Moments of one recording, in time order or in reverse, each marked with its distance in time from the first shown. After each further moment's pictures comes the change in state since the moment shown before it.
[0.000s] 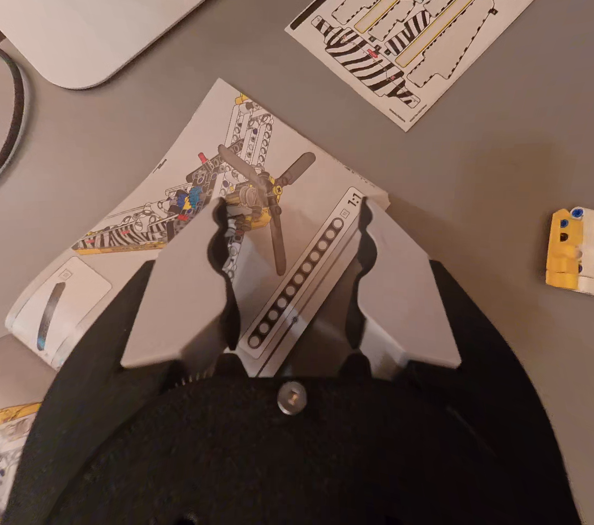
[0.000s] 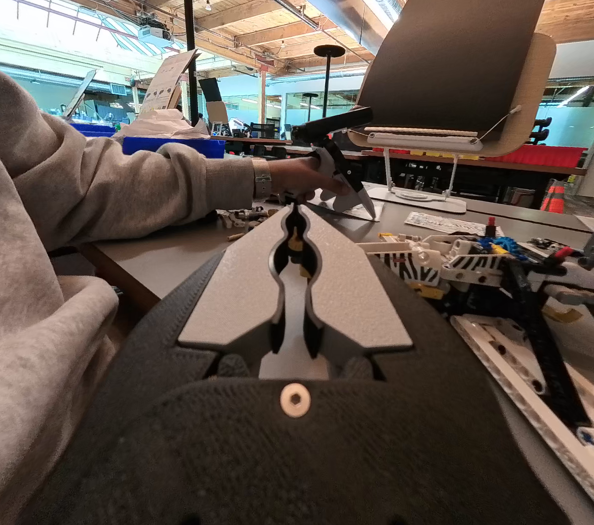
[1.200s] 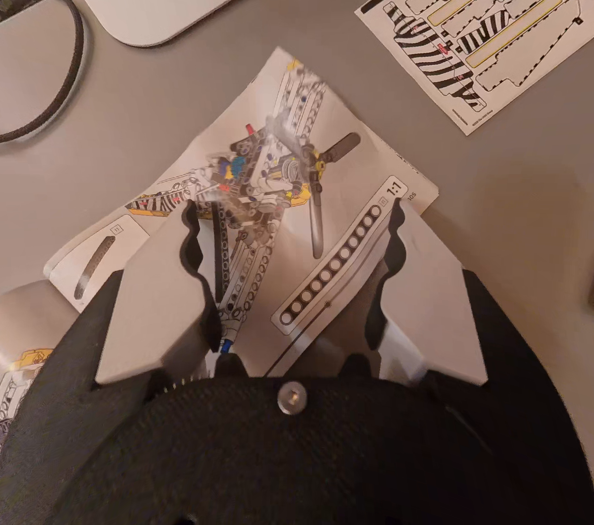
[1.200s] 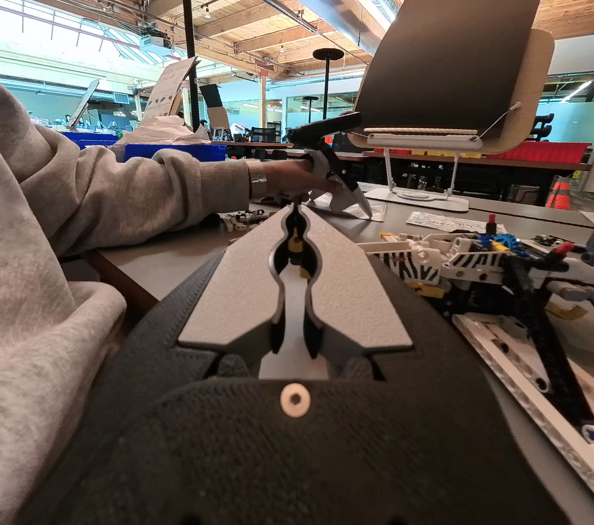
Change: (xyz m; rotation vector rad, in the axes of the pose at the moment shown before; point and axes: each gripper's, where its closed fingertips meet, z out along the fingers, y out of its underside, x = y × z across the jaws) left arm -0.027 0.010 -0.001 -0.018 -0.098 -0.110; right arm 0.002 -0.003 -0.002 0.011 0.002 0.026
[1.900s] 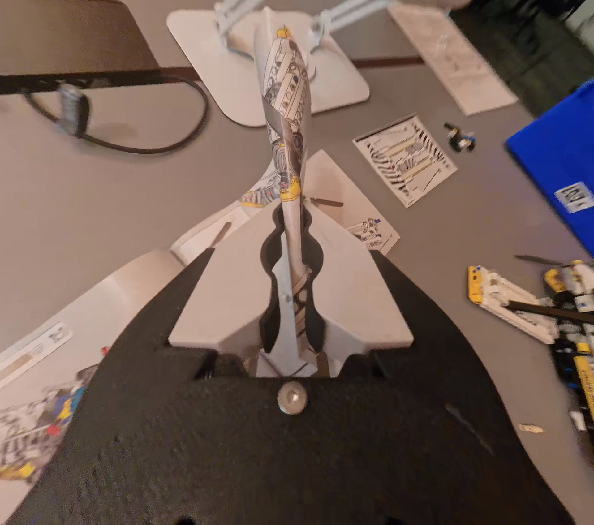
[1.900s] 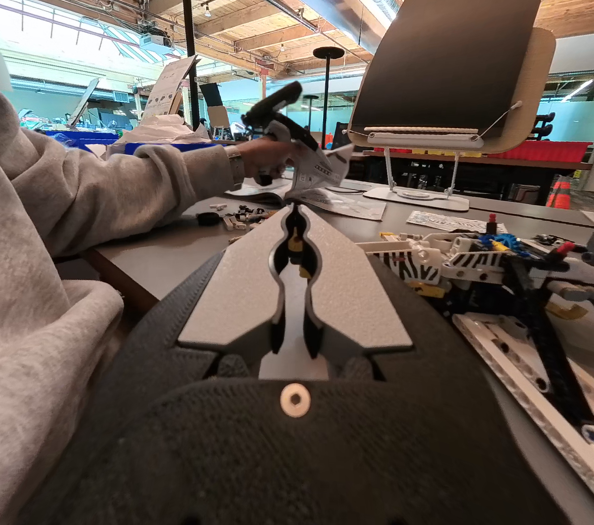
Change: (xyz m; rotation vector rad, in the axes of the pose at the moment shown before) left arm -0.062 -0.031 -0.080 0.328 0.237 -0.275; right arm 0.000 0.001 0.001 -0.003 -0.001 -0.001
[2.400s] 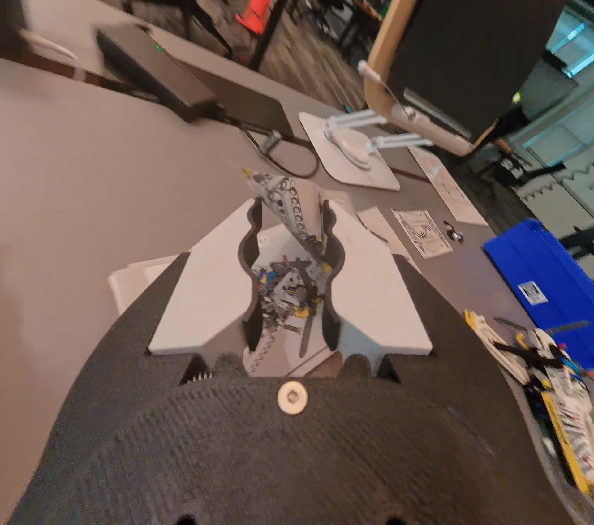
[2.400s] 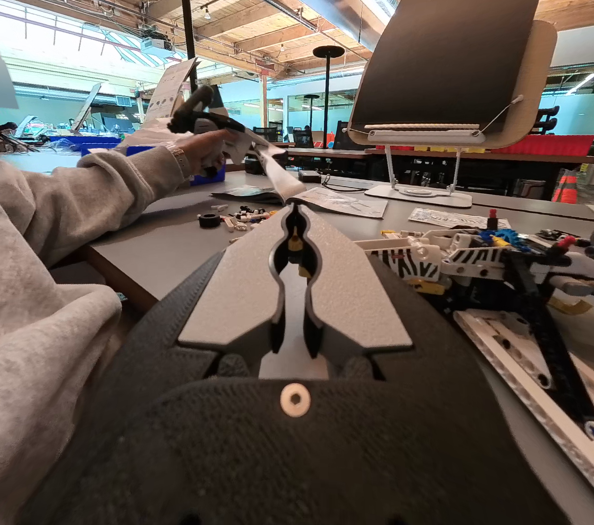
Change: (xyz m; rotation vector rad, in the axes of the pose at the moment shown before) left arm -0.109 -0.006 -0.134 0.331 -0.071 -0.248; right arm 0.002 0.002 0.002 -0.001 -0.001 0.022
